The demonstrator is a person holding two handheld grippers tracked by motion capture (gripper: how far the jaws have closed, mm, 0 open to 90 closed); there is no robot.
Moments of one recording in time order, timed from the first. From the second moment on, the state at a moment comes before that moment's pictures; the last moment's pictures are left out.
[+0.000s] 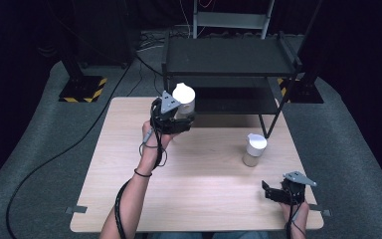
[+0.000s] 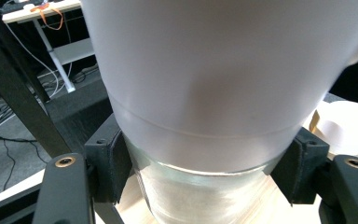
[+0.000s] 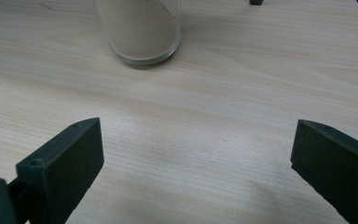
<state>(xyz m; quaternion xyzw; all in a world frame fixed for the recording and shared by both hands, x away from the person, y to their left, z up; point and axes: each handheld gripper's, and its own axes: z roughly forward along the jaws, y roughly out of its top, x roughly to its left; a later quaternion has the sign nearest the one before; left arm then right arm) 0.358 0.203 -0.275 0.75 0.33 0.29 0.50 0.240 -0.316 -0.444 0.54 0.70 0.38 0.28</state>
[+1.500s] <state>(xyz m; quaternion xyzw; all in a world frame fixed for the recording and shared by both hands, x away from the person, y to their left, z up) 0.375 0.218 -0.225 0.74 0.32 0.27 0.52 0.241 -0.315 -0.444 0.54 0.70 0.37 0.28</state>
